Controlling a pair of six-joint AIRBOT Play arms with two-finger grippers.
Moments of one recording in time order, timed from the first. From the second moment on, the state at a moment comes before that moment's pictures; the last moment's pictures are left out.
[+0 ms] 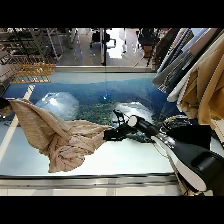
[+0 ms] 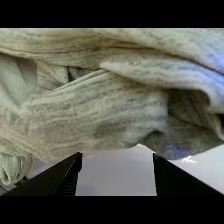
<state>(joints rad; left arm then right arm) 0.60 -1.17 1.57 0.81 -1.54 -1.03 0.46 -1.67 1.22 -0.84 0.92 1.50</state>
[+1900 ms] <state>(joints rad) 0.85 -1.23 1.52 0.75 -1.57 -1.07 0.34 -1.00 1.07 -1.39 1.56 1.31</state>
